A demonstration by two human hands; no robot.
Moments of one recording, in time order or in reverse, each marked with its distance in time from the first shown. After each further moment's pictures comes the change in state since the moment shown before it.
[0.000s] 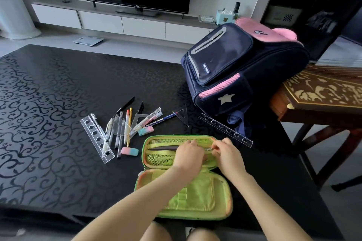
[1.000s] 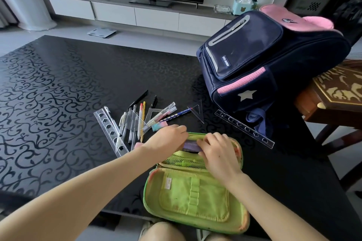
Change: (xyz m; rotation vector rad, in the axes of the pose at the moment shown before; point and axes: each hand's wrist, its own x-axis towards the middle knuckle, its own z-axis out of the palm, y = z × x) left_hand -0.005 -0.112 -0.027 0.092 0.127 0.383; right_hand -0.003 -0.070 0.012 -0.369 0.095 -0.503
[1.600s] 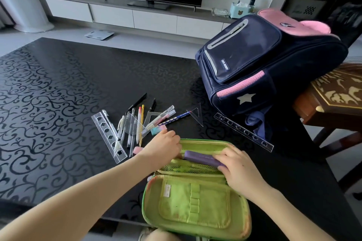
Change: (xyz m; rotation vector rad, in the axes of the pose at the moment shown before) left_hand -0.008 -0.002 0.004 0.353 -0.264 -0.037; right_hand -0.035 0.039 -0.001 0.207 -0.175 0.057
